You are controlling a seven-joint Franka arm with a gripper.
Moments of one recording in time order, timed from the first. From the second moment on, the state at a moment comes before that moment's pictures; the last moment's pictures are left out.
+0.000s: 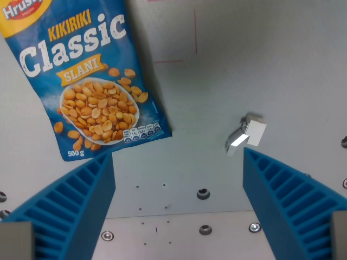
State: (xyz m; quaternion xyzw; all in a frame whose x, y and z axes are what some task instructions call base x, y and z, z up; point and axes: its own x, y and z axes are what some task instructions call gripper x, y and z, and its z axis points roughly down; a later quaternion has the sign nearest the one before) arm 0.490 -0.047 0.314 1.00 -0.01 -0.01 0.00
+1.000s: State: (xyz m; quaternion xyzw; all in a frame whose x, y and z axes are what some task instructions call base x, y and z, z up) arm 0.490 -0.042 0.314 1.00 -0.02 -0.01 -0.02
